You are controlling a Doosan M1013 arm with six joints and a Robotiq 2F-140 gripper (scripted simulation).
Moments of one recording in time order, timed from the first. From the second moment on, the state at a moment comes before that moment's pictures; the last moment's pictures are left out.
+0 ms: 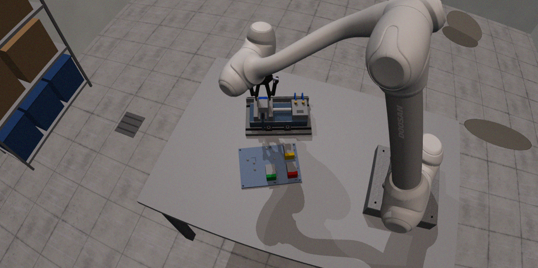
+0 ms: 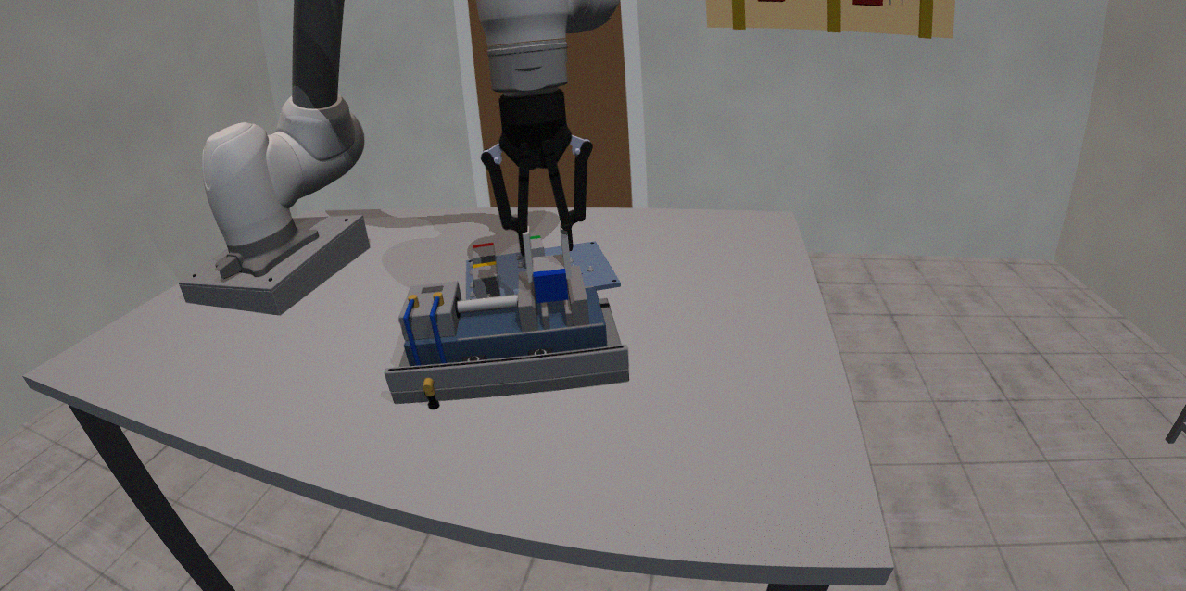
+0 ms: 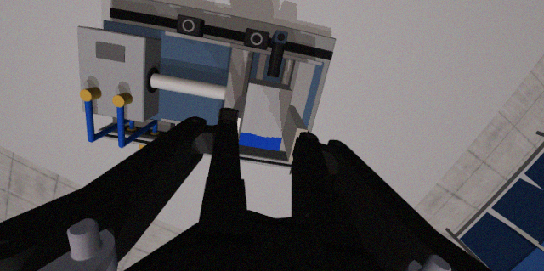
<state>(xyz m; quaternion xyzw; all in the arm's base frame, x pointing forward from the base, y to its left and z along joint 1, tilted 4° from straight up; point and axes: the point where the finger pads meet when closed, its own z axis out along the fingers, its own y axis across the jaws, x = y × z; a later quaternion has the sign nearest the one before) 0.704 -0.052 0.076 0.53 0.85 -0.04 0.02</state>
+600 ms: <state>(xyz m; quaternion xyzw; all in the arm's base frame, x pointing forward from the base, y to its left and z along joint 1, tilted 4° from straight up) 0.704 -0.052 0.075 0.53 0.85 -0.04 0.02</state>
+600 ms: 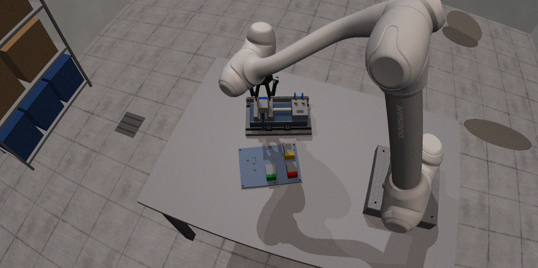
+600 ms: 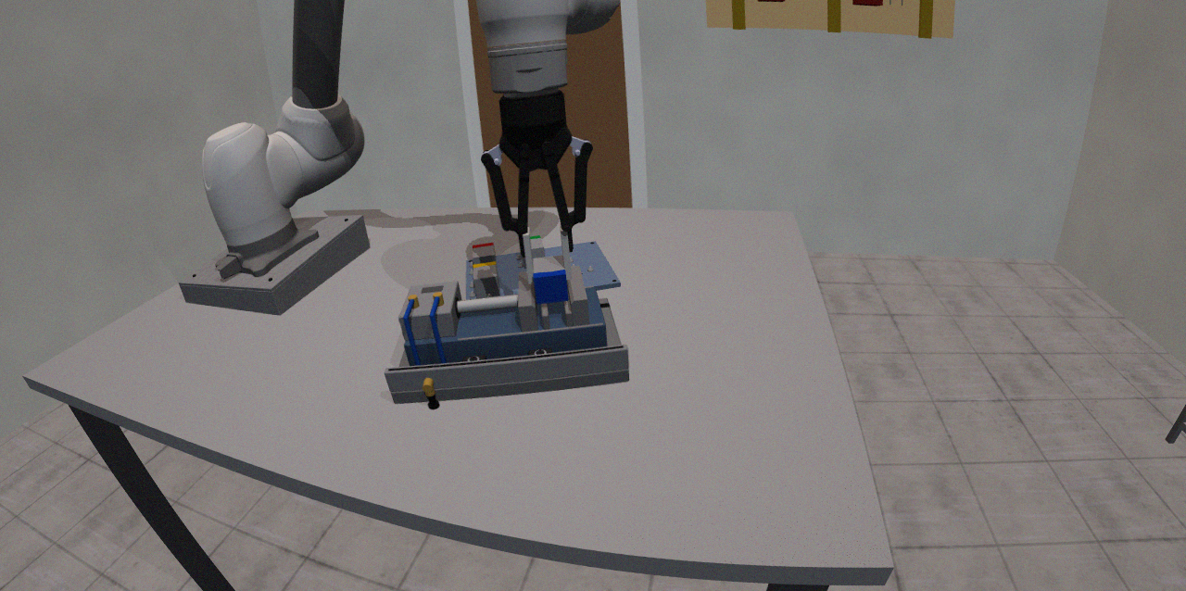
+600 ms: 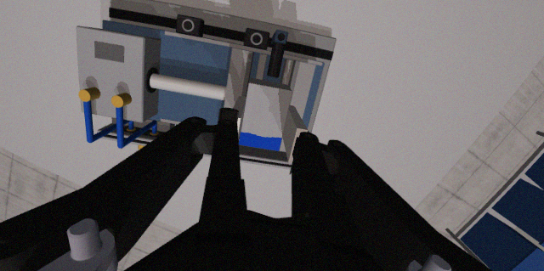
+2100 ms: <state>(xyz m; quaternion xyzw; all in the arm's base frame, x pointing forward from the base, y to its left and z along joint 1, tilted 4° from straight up) 0.703 -0.052 0.071 0.53 0.85 -0.04 0.02</state>
